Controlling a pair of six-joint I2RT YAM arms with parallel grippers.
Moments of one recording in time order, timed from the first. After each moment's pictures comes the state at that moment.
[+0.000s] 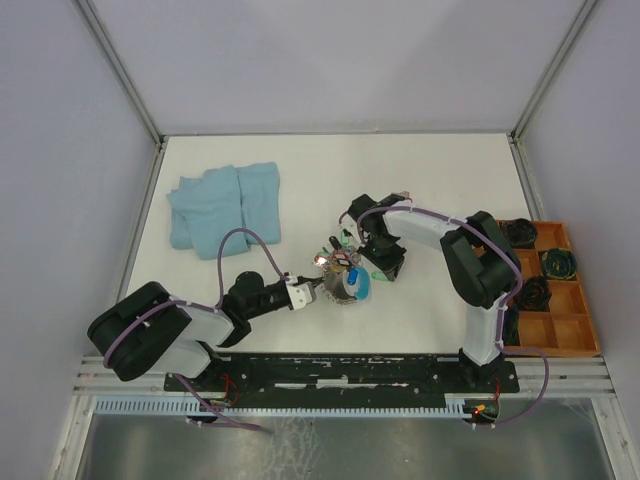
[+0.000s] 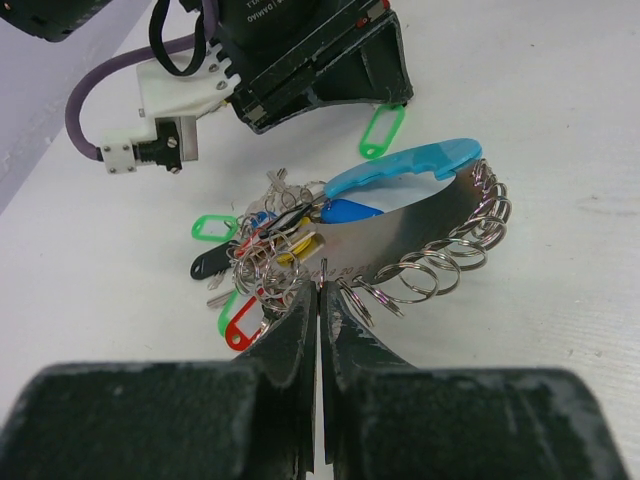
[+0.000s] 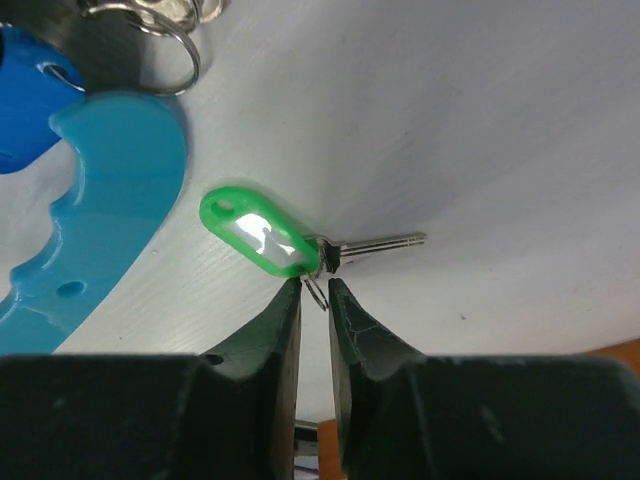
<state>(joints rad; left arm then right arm) -0.76 1.38 0.12 1.12 0.40 0.52 0.62 1.95 1.33 -0.98 0.07 -0.13</state>
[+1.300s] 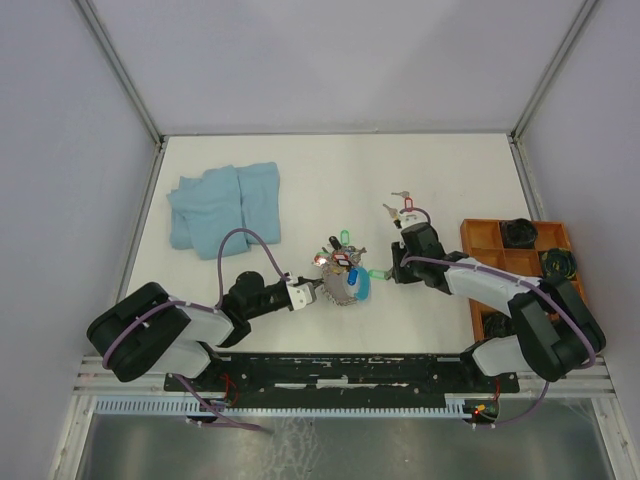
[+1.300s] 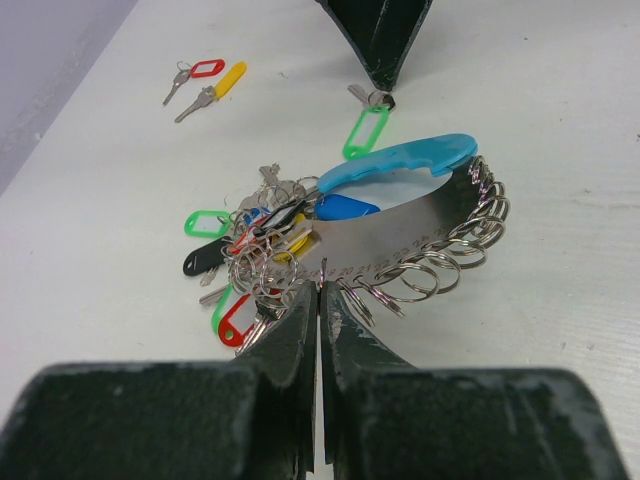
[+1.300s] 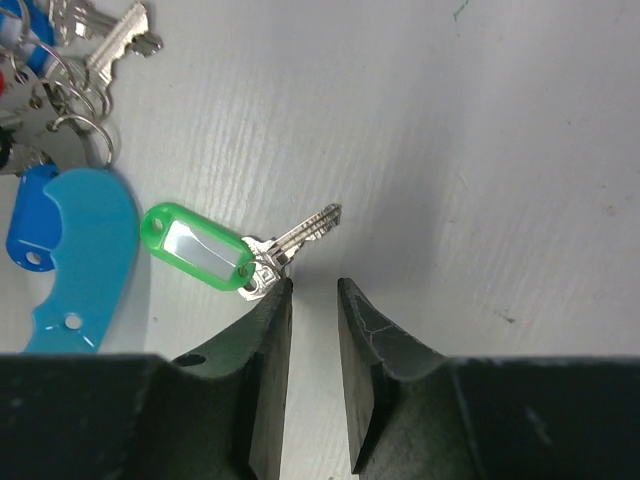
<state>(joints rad) -0.76 1.37 0.12 1.10 0.40 0.52 0.51 1.38 0.59 -0.15 0.07 0.30</state>
